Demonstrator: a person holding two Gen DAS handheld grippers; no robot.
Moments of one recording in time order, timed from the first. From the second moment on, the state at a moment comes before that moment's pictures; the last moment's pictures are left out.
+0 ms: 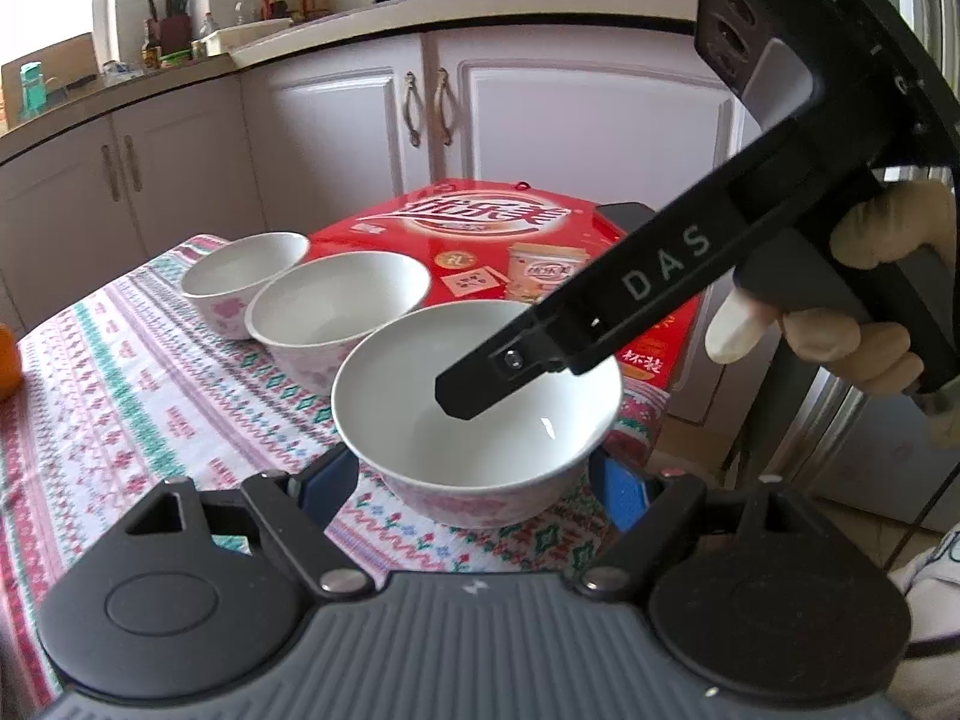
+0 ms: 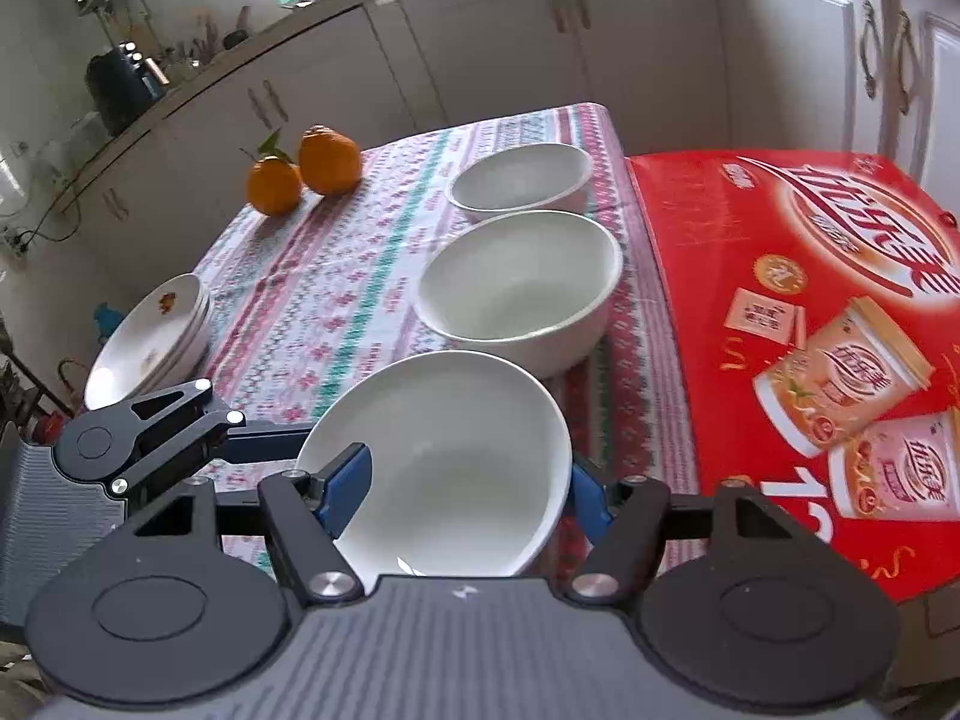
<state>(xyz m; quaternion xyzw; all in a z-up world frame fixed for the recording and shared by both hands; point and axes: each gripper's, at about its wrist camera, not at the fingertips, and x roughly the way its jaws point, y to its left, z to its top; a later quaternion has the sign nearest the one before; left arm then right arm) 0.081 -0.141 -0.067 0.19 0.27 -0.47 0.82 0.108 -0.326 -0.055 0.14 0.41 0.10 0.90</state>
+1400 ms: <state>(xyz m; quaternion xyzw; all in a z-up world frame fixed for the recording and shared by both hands) 0.108 -0.022 -0.067 0.16 0.31 -0.35 0.87 0.183 -0.192 -0.057 0.06 0.43 0.24 0.87</state>
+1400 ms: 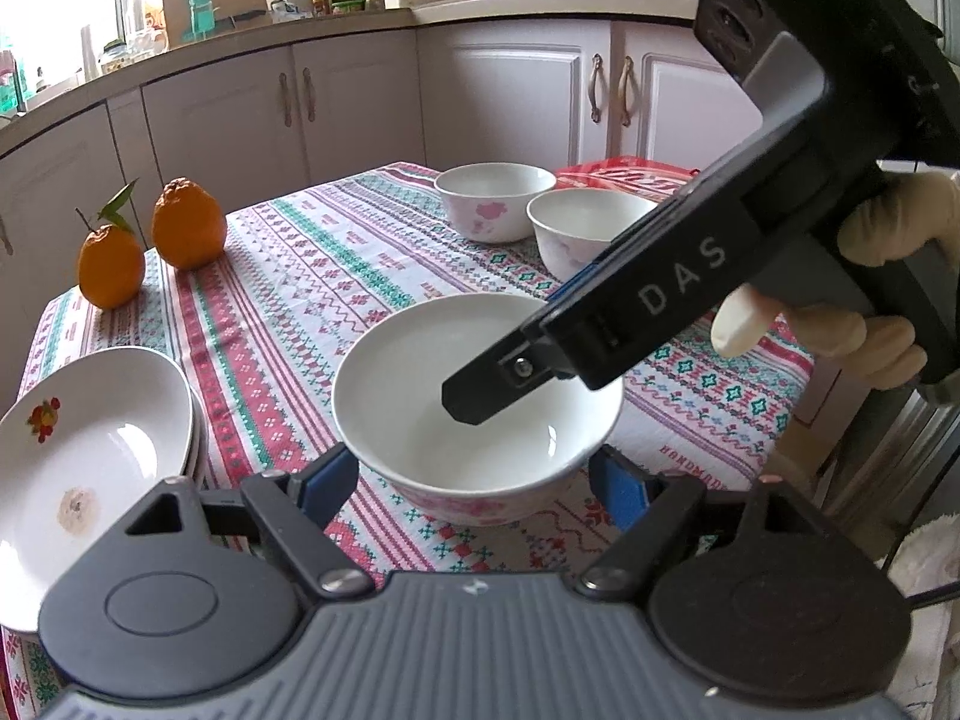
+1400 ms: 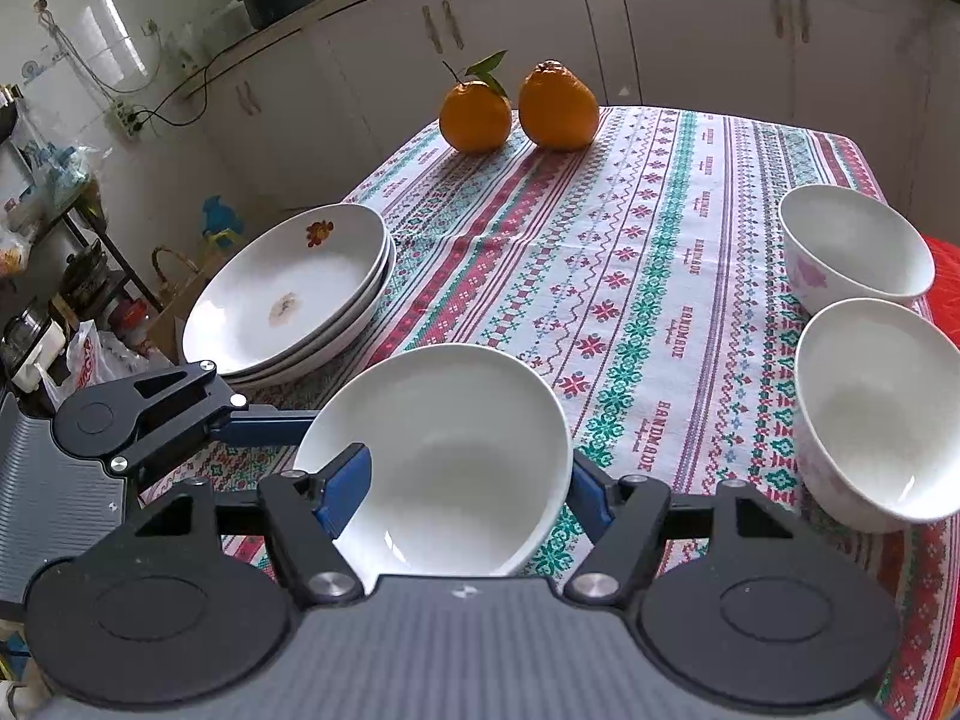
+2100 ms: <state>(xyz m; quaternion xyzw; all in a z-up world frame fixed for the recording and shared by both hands) 0.108 -0.023 -0.067 0.15 0.30 -0.36 0.87 0.182 -0.194 -0.060 0.07 0.42 0.24 0.87</state>
